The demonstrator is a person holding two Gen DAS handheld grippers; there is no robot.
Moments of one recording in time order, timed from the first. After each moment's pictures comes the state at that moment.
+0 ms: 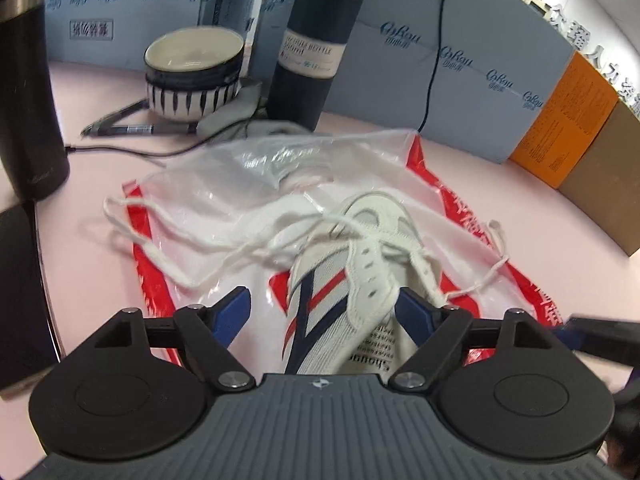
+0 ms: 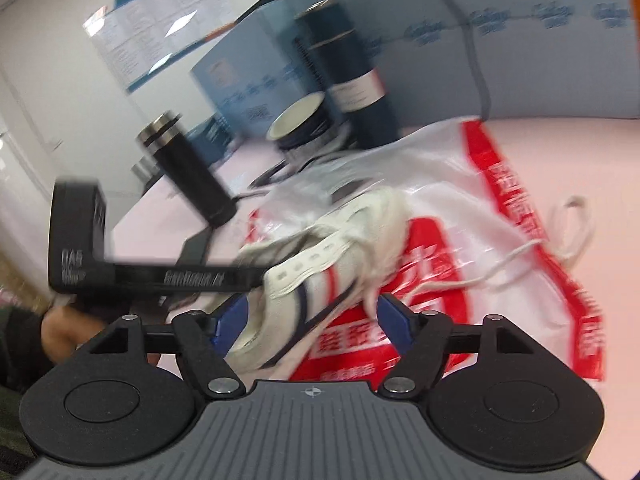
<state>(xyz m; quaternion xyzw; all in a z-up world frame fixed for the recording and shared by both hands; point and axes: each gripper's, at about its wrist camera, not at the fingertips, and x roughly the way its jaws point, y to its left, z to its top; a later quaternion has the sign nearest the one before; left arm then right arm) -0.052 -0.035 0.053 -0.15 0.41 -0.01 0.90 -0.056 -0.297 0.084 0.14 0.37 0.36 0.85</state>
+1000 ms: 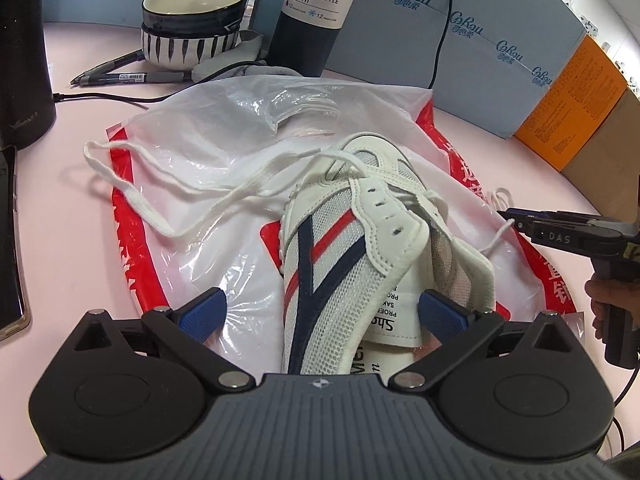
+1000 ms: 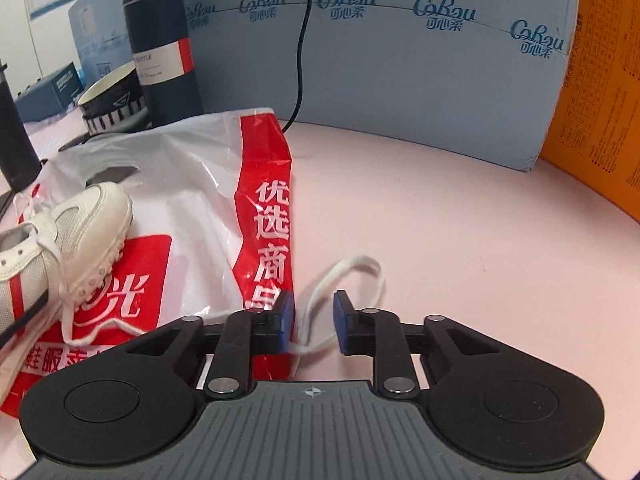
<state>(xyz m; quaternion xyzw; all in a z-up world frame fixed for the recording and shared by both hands) -0.052 -0.042 0.032 -0.16 0.43 -0.01 0.89 0.061 -0.347 0.029 -0.05 0.39 0.21 0.90</state>
